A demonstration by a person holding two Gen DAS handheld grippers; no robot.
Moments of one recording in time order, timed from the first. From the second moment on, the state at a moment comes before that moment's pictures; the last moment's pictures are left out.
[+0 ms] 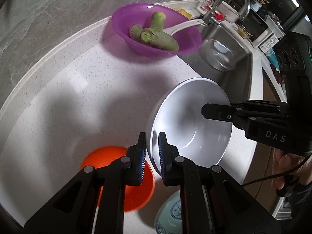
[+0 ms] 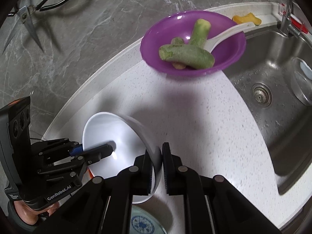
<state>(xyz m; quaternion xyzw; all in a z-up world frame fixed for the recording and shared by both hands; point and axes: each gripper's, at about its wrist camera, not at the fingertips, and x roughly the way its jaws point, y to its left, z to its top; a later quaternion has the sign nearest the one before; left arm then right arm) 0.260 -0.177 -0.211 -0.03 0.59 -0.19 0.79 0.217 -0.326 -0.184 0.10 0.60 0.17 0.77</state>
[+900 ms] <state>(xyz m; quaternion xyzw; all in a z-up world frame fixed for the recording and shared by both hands) 0.140 -0.174 -0.216 -0.03 0.62 -0.21 0.75 0.122 -0.326 -0.183 0.09 0.64 0.19 0.74</state>
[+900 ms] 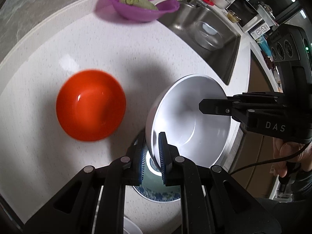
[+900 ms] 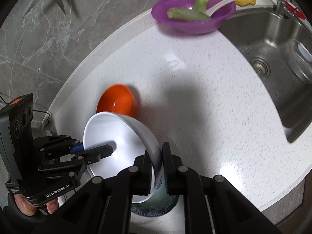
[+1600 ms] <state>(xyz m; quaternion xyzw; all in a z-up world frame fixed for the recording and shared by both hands) 0.083 -0.169 -0.264 -0.05 0.65 -0.19 0.73 0.073 -0.319 -0.223 0.09 0.68 0.19 0.71</state>
